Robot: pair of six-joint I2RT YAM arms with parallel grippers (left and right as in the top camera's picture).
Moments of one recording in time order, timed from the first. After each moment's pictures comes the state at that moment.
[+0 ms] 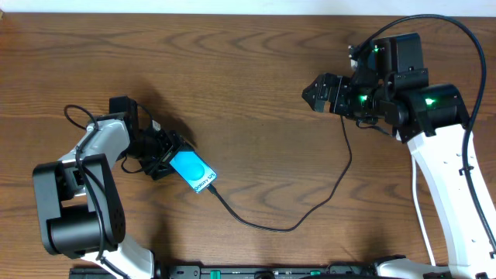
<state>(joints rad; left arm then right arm) 0.17 1.82 0.98 -0.78 0.57 -0.48 0.22 1.46 1.53 -1.03 -0.36 0.46</state>
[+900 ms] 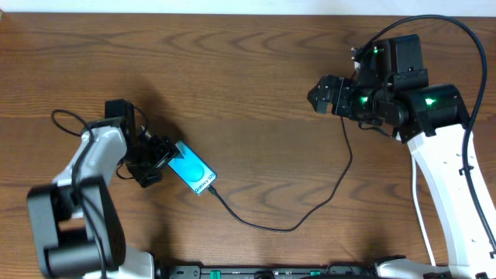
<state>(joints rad) 0.17 1.67 0.94 -0.84 0.37 -0.52 0.22 1.46 1.53 -1.06 -0.27 0.44</state>
